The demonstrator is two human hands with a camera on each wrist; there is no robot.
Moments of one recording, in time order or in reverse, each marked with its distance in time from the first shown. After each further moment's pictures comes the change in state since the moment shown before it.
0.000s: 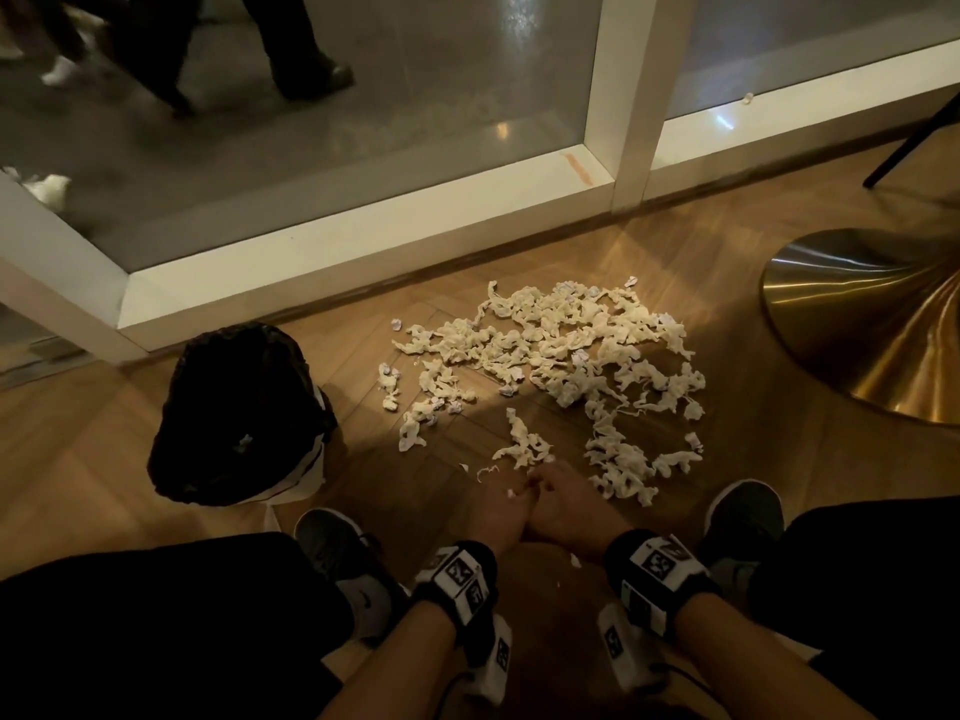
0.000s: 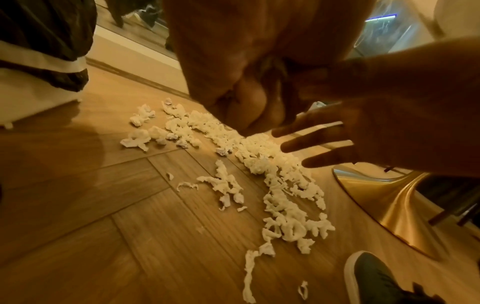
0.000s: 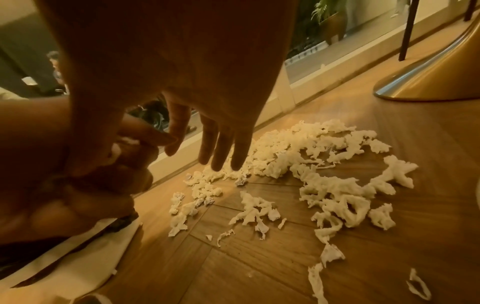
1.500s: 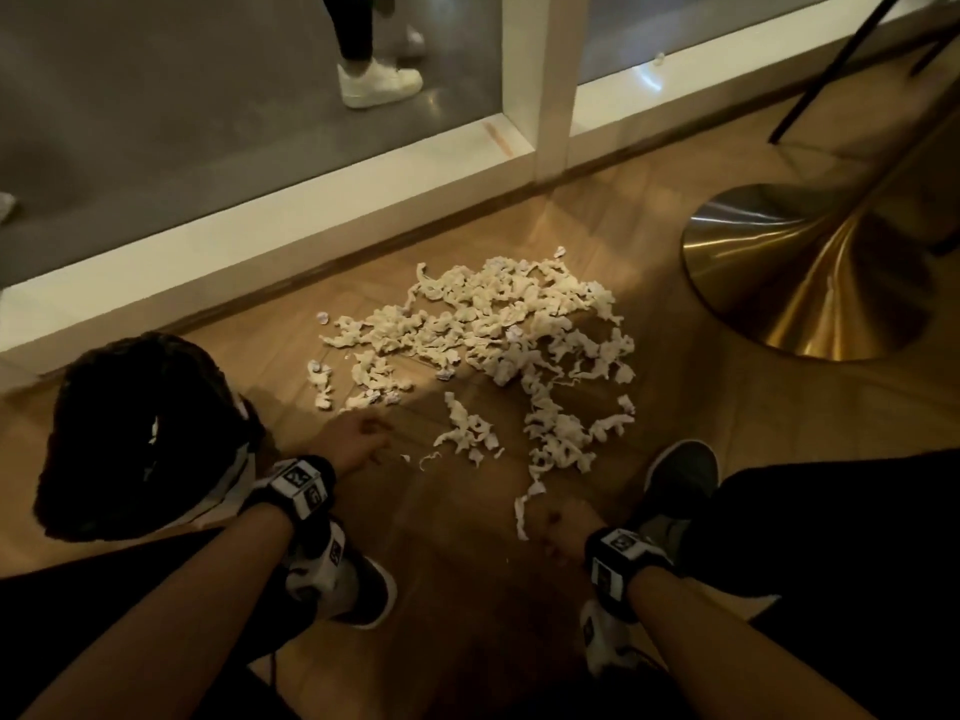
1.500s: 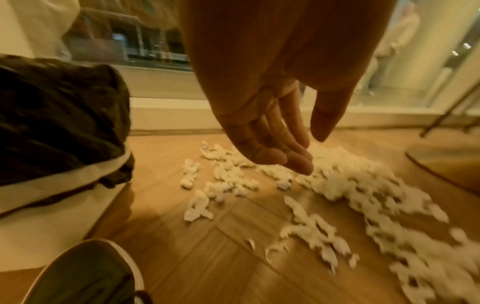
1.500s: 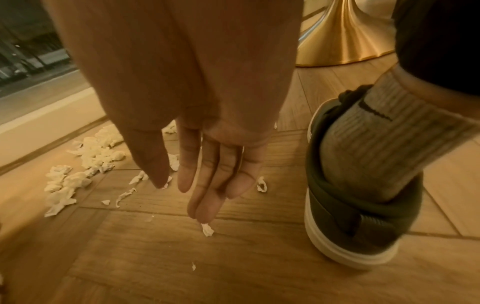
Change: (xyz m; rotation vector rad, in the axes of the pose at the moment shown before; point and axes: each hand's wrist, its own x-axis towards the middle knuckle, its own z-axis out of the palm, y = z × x) left_hand 0.085 -0.013 -0.104 0.317 -0.136 0.020; right_hand -0.016 0.102 0.008 0.179 -0.149 0.539
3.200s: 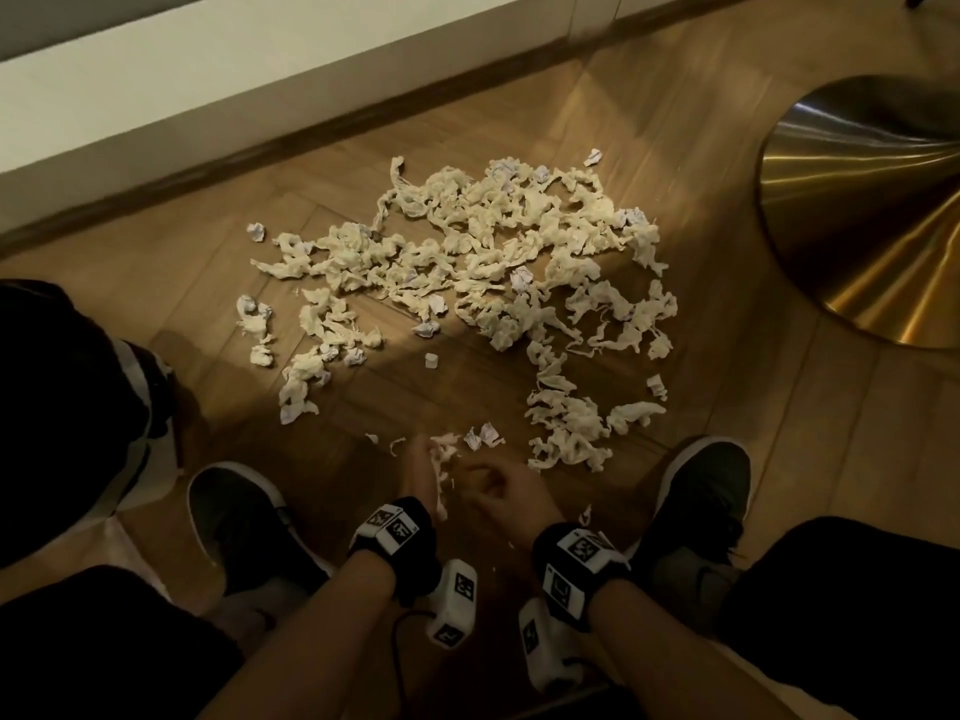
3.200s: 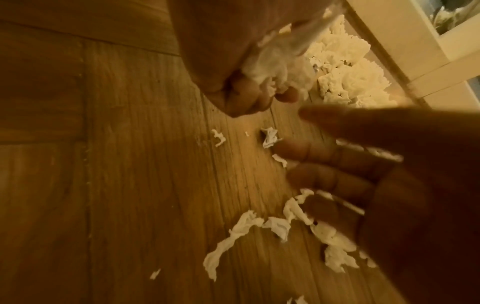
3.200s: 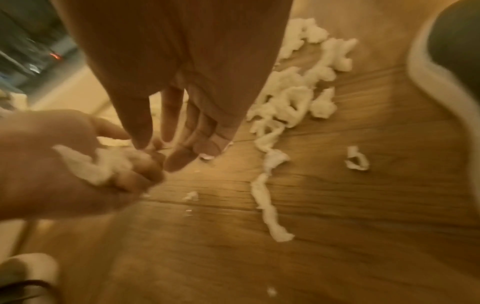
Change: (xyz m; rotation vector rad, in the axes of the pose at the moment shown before) left_hand 0.092 -0.008 0.180 -1.119 -0.029 -0.675; right_hand 0.095 -0.057 0.009 0.154 0.057 -0.243
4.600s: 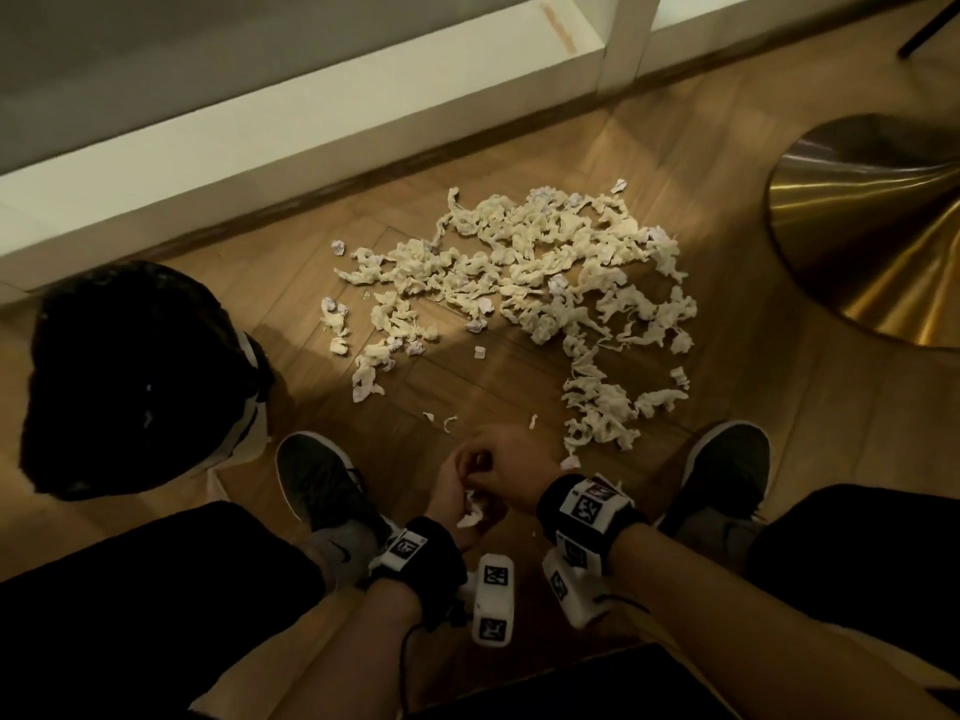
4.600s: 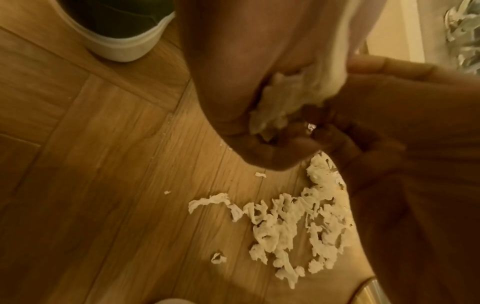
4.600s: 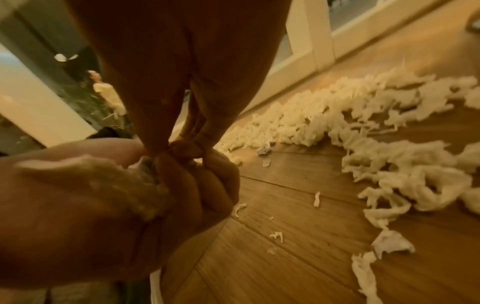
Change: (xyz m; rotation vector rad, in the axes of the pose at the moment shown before) left_hand -0.106 -0.021 -0.047 -0.108 -0.126 -0.029; right_hand -0.047 -0.073 0.026 -0.505 -0.103 -0.428
